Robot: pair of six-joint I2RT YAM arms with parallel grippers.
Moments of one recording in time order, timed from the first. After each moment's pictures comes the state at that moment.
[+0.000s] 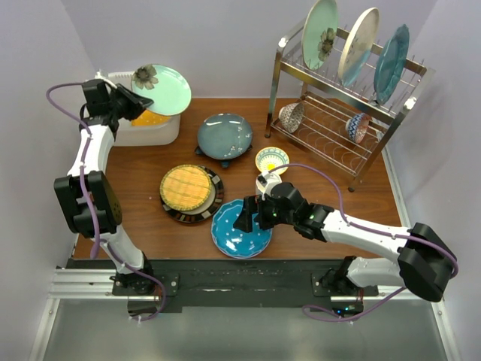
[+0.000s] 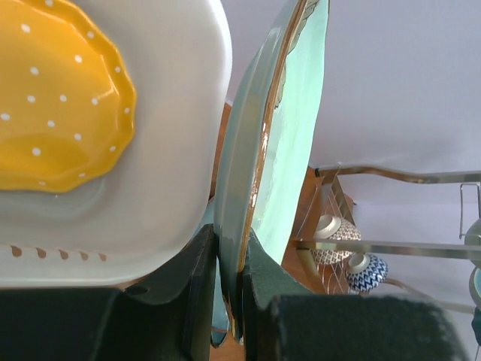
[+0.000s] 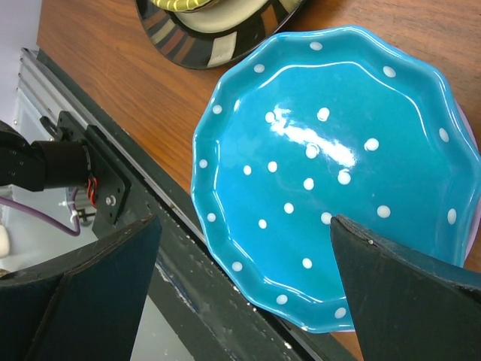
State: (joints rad) left arm 0.22 1.77 1.52 -0.16 0.45 -0.80; right arm 0.91 1.22 0.63 -0.01 -0.15 0.70
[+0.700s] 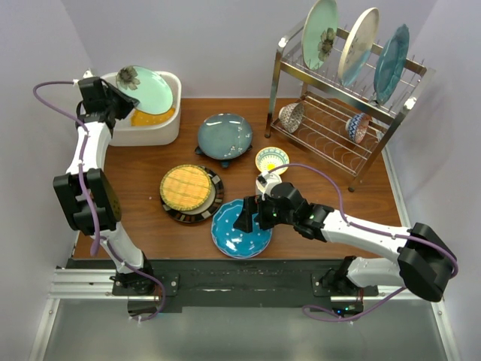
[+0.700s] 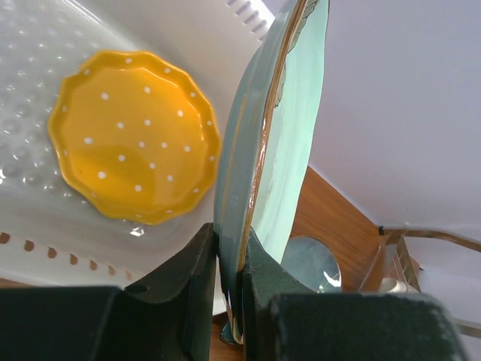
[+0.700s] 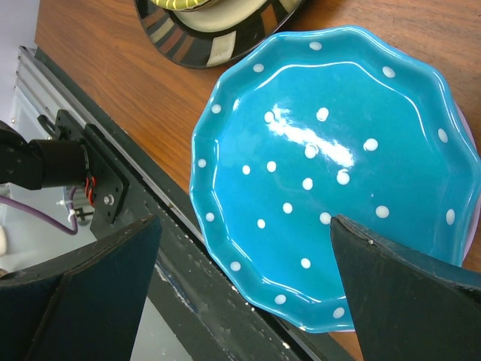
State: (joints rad) left arm 0.24 1.80 1.58 -0.22 0.22 -0.72; right arm 0.91 1.22 0.63 -0.01 -0.15 0.70
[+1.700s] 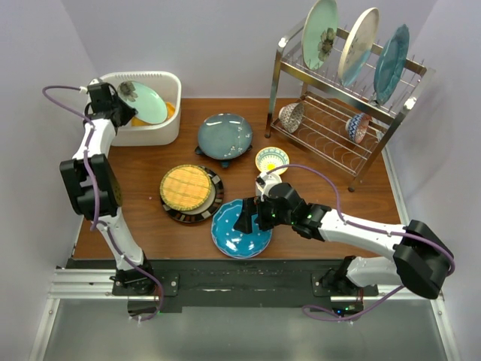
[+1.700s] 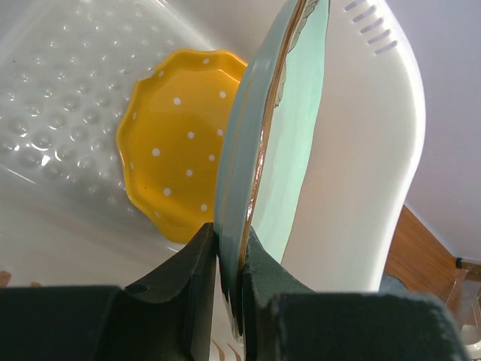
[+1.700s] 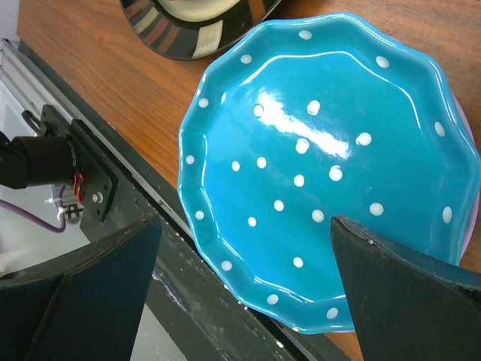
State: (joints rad) left arm 0.25 1.97 1.64 -0.24 0.10 -0.65; right arm 0.91 1.25 0.63 -0.02 -0.15 0.69
